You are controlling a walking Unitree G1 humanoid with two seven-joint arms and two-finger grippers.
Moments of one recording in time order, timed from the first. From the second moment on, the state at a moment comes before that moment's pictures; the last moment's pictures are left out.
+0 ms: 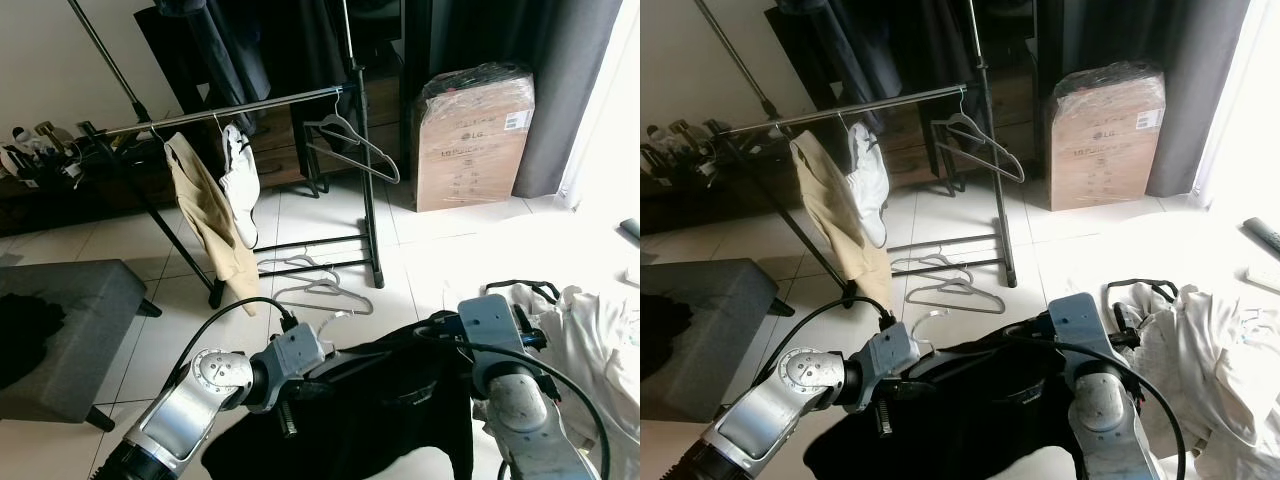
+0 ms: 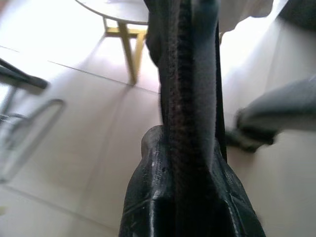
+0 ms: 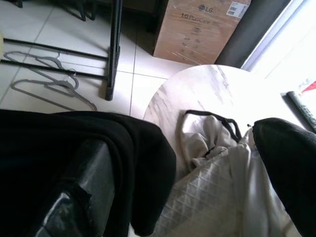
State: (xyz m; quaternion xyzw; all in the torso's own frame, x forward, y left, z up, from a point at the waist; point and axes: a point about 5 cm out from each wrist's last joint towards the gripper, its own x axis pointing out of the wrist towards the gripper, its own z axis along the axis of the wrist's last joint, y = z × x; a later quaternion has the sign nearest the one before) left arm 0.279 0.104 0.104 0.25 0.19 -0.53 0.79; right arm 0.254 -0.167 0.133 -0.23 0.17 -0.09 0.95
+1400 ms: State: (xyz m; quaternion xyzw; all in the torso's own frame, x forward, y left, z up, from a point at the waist) left arm 0.275 0.131 0.127 0.34 0.09 -0.55 0.76; right arm 0.244 -0.171 0.100 -0.28 0.24 -0.01 0.93
